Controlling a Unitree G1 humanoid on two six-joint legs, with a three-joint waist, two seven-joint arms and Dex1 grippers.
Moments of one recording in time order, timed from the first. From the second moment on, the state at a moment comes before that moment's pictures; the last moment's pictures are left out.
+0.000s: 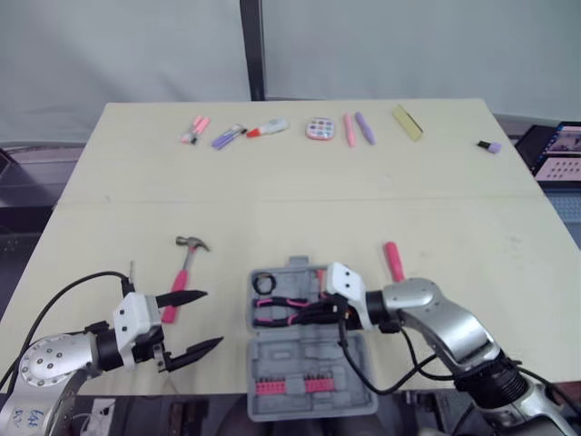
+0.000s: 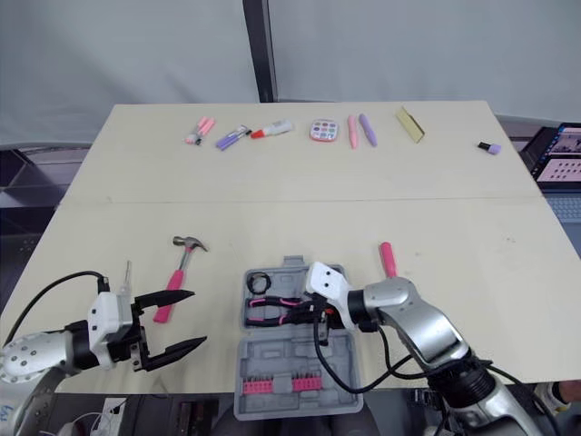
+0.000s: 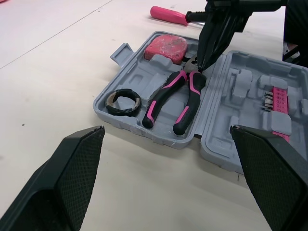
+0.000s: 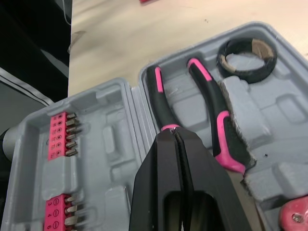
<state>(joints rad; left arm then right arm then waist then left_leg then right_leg) 0.30 0.72 0.25 -0.34 -0.45 0.07 -0.99 -0.33 -0.54 0.39 -0.26 0.26 0.61 0.99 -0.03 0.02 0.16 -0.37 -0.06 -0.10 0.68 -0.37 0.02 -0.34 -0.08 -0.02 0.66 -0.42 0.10</state>
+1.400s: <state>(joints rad) 0.30 0.71 0.23 -0.35 -0.43 0.07 -0.98 -0.27 -0.48 0.43 -0.07 0.11 0.31 0.96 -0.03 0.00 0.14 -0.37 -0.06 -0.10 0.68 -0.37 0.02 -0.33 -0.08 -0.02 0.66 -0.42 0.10</state>
